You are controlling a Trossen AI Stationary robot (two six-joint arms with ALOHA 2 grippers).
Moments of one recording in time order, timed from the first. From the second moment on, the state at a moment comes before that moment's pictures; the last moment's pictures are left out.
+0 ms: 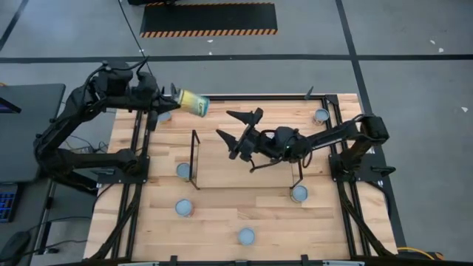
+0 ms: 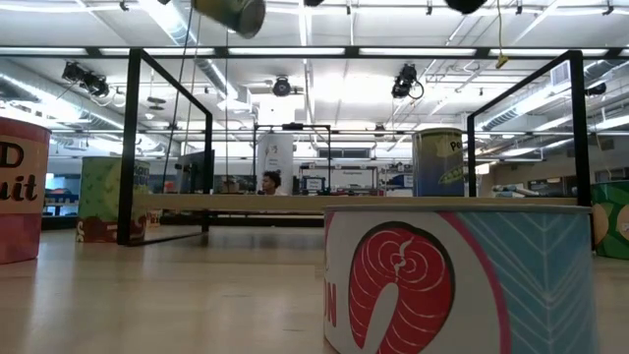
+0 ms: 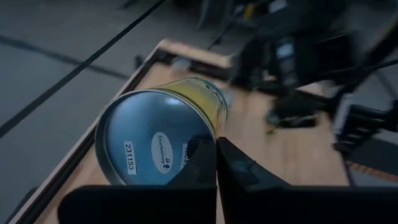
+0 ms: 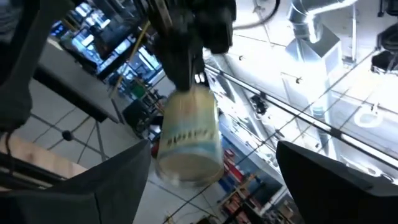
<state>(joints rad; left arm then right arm) 0.59 0.98 1.45 -0.90 0.38 0.00 0.10 1.69 1.11 0.96 0.50 -1.04</state>
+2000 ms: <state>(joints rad) 0.30 1.09 1.45 -0.67 0.28 0.01 0.01 1.73 1.11 1.06 0.29 -1.15</state>
